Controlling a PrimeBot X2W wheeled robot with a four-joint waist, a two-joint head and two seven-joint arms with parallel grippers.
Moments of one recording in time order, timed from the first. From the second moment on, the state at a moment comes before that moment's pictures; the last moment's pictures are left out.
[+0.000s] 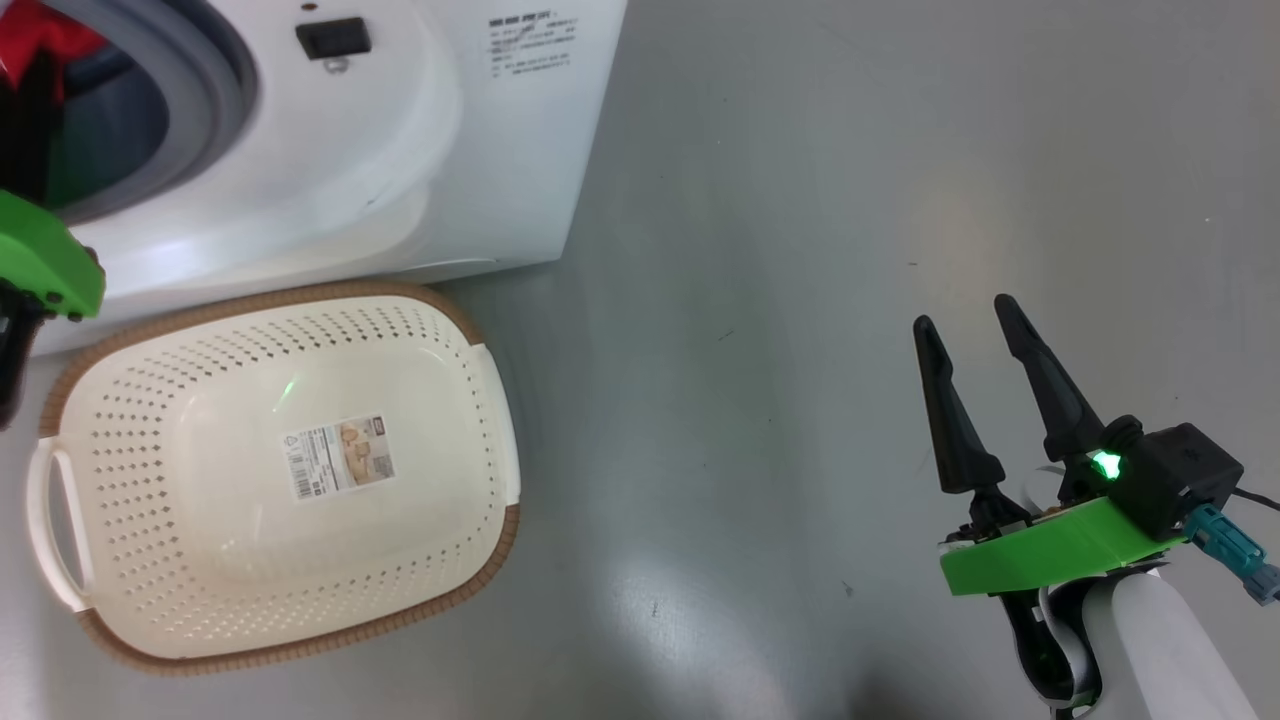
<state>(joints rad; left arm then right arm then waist) -1.13 0.53 -0.63 0.94 -0.76 -0.13 -0.26 -0.21 -0.04 0.07 0.11 0.30 0.12 -0.26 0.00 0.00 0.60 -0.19</state>
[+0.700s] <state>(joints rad) -0.81 0.36 -0.07 0.63 -0.43 -0.13 -0.26 -0.21 -0.04 0.05 0.14 0.29 0.12 -0.26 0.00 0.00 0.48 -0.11</state>
